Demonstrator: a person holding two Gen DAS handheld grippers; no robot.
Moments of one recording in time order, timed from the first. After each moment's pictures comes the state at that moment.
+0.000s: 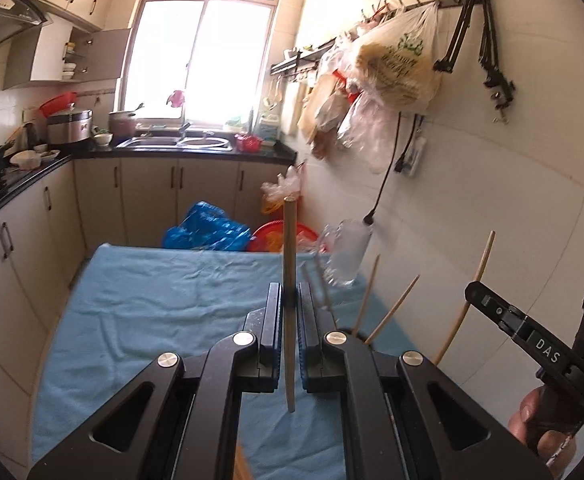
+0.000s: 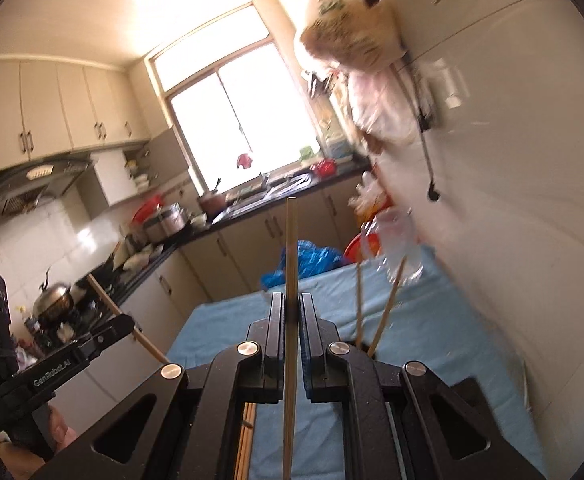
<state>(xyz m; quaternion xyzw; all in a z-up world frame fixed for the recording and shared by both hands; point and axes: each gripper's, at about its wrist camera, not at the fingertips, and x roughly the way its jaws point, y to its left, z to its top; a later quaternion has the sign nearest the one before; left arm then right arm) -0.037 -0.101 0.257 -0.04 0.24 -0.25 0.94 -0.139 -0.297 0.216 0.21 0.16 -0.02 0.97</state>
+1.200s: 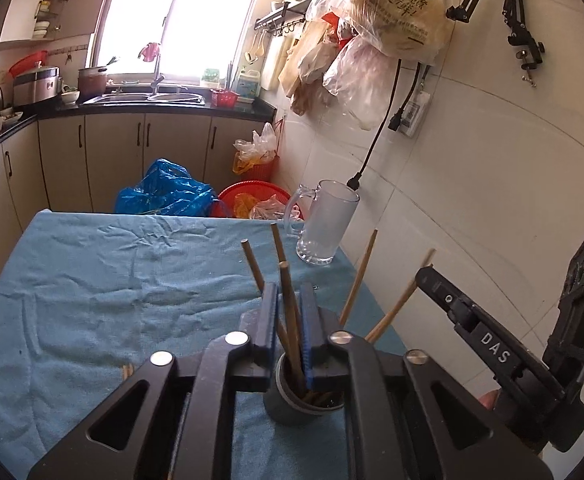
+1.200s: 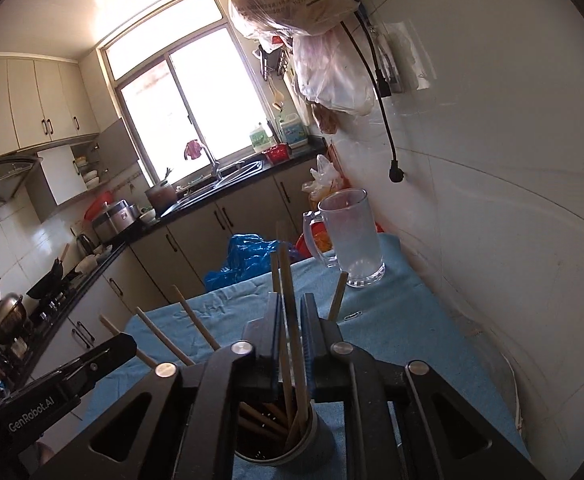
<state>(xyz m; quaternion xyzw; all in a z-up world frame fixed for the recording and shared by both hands) 0.043 -0.188 0.188 -0.05 0.31 -0.29 0.90 -0.048 -0.354 0.162 0.21 0.20 -0.09 0.95</state>
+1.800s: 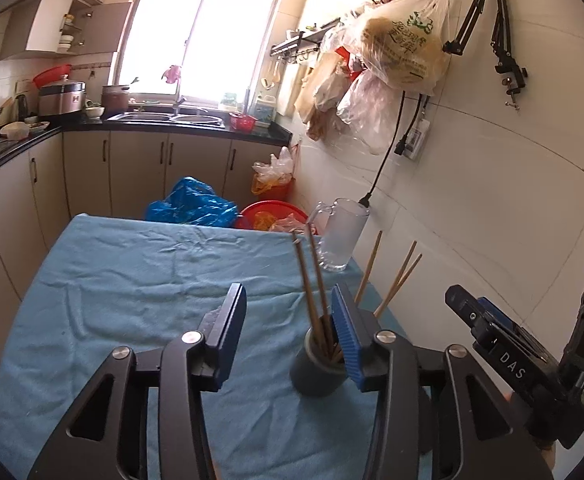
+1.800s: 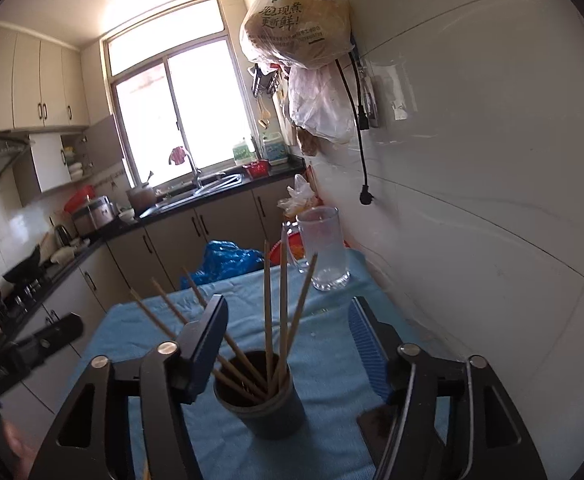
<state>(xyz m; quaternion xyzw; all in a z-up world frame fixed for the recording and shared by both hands) -0.019 -0.120 0.202 -0.06 0.28 -0.26 0.92 -0.110 -0.315 0.179 0.15 0.19 -0.14 0.96</state>
